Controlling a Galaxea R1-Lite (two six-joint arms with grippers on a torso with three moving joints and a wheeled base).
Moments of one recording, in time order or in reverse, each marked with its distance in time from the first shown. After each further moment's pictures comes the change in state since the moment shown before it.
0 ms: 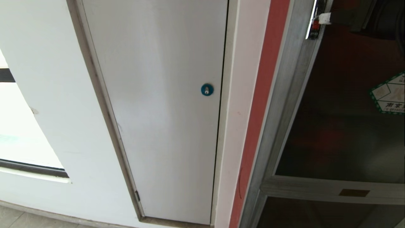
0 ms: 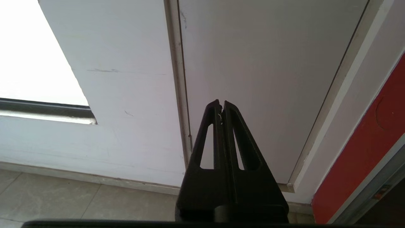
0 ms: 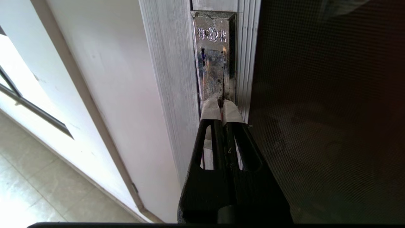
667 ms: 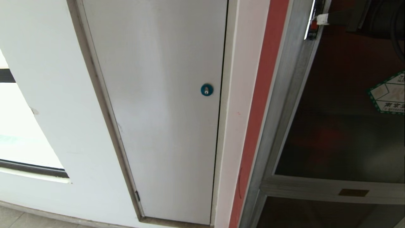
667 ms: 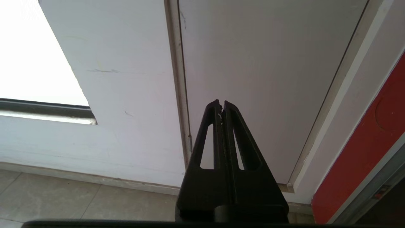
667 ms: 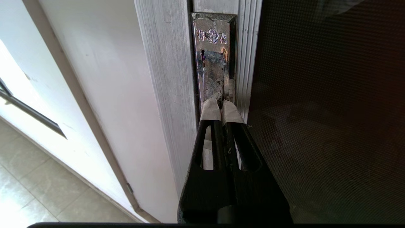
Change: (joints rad) left arm 0.000 0.000 0.000 0.000 0.000 0.000; right arm 0.001 0.022 -0.027 0.003 -0.031 -0.008
